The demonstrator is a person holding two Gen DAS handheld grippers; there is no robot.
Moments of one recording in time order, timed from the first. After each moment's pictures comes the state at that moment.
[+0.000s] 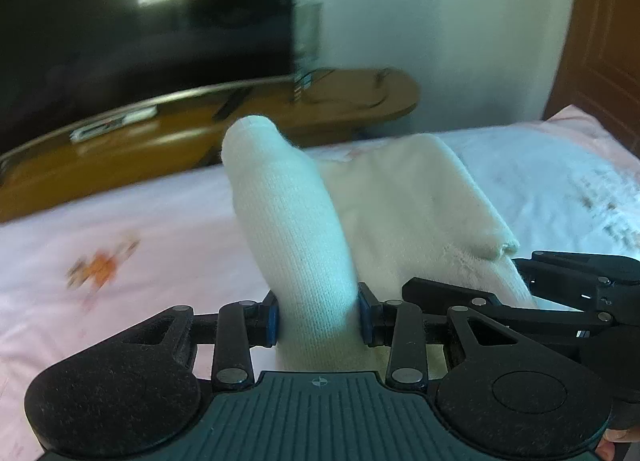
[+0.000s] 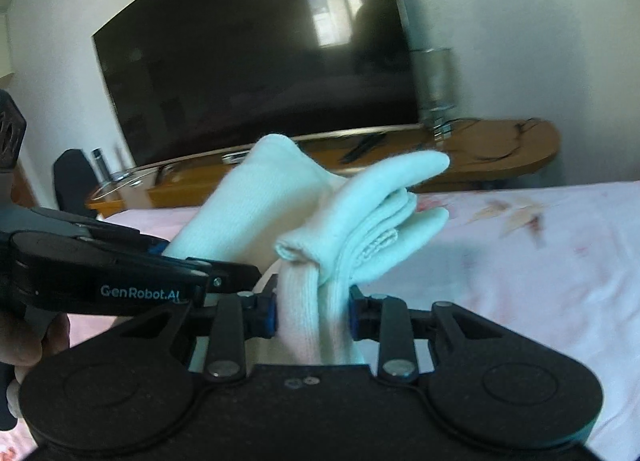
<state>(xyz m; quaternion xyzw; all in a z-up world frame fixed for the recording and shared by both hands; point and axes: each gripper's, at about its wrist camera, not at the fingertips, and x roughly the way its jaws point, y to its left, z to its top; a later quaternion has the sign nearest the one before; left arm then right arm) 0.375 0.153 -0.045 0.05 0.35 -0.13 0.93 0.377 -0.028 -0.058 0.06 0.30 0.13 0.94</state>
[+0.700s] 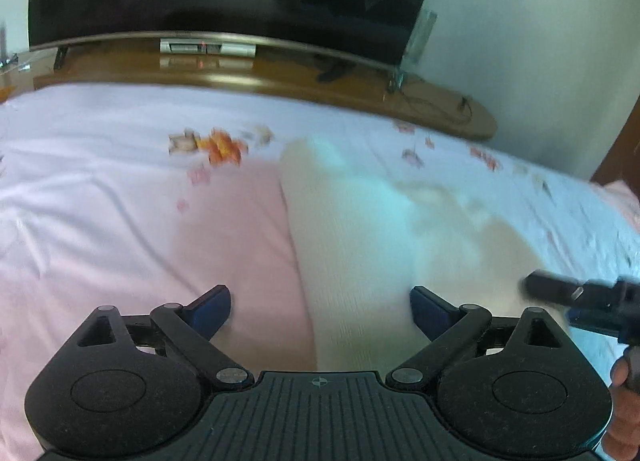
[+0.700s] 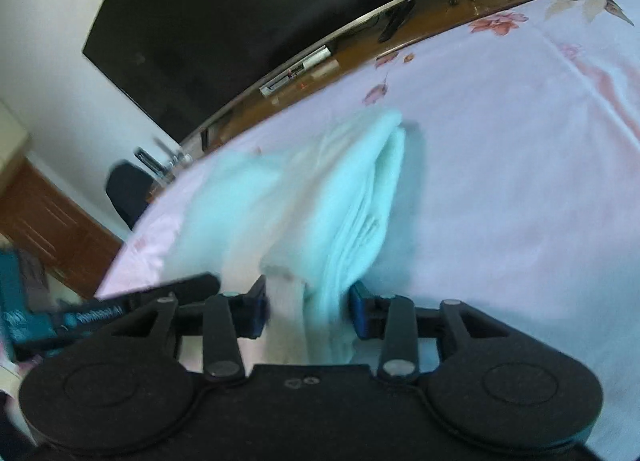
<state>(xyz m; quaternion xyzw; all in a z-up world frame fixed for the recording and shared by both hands) 0.373 0.279 -0.135 -0.09 0.34 -0.06 0.93 0.410 -0.036 -0.140 0.27 0.37 0.19 0.87</state>
